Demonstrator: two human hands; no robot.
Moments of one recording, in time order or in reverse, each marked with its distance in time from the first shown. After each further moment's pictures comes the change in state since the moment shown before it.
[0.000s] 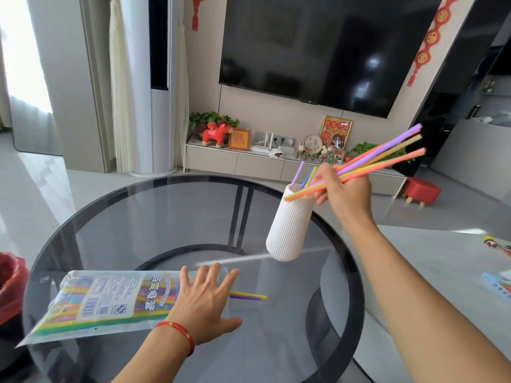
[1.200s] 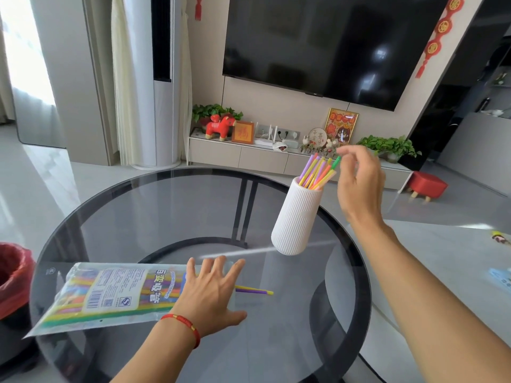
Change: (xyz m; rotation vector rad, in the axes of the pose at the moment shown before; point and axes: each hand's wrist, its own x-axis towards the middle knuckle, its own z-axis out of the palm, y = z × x) left_hand 0.000 0.000 -0.010 -0.051 0.045 0.013; right_hand 0.002 -0.003 -0.001 -0.336 0.135 -0.350
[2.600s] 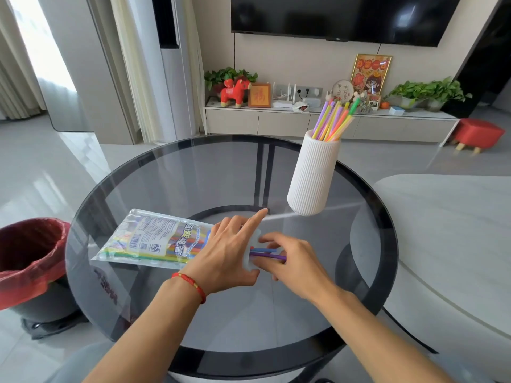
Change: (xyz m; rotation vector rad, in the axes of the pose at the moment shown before) left_hand -0.004 0.004 -0.009 -0.267 0.168 0.161; right_hand -0.222 -0.008 0.040 0.318 -0.886 0.305
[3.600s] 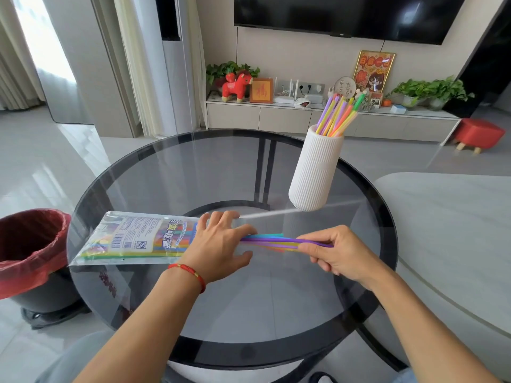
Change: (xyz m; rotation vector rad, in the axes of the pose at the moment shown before) left_hand -0.006 -0.013 0.001 0.187 -0.037 -0.099; right_hand -0.013 0.020 -0.077 0.302 -0.130 0.211
